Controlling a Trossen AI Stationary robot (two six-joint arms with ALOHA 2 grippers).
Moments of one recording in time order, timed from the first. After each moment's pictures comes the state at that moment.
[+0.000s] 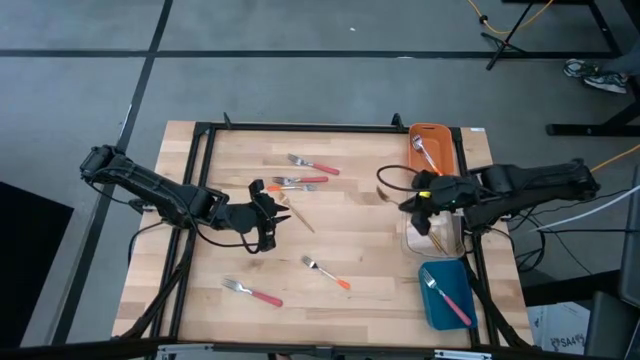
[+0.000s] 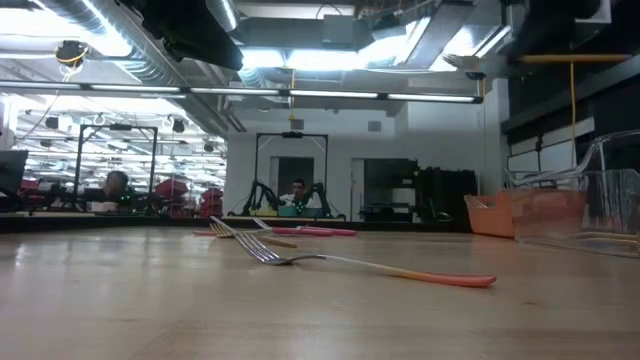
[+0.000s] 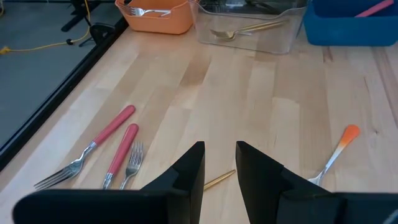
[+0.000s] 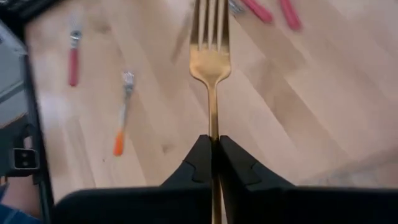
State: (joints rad) left arm -0.31 1.18 0.83 -0.30 -0.56 -0.29; right arm 0.18 0.91 0.98 -0.93 0.17 0.69
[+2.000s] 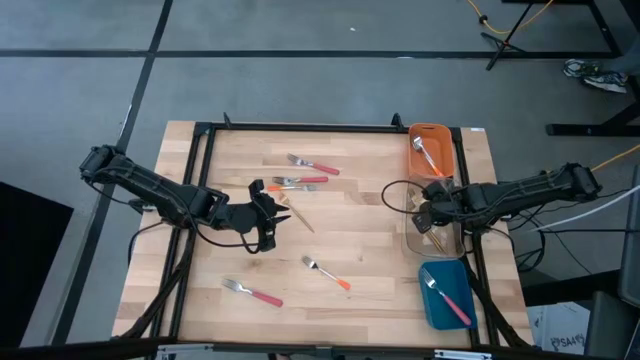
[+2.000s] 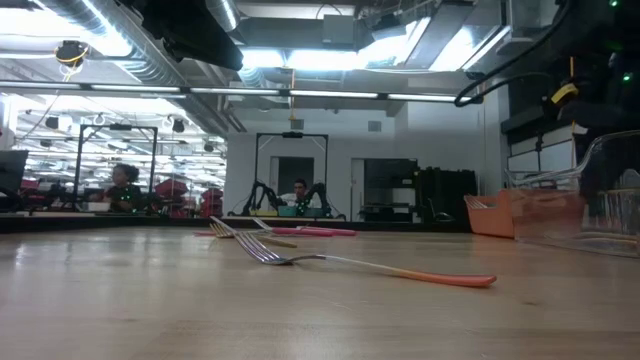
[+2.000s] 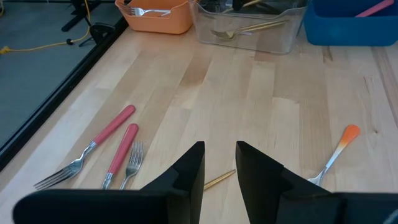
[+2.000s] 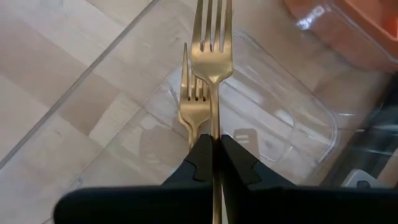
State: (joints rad) left arm -0.31 1.18 0.83 -0.30 -0.56 -0.29; right arm 0.18 0.86 0.54 -1.07 0.31 1.10
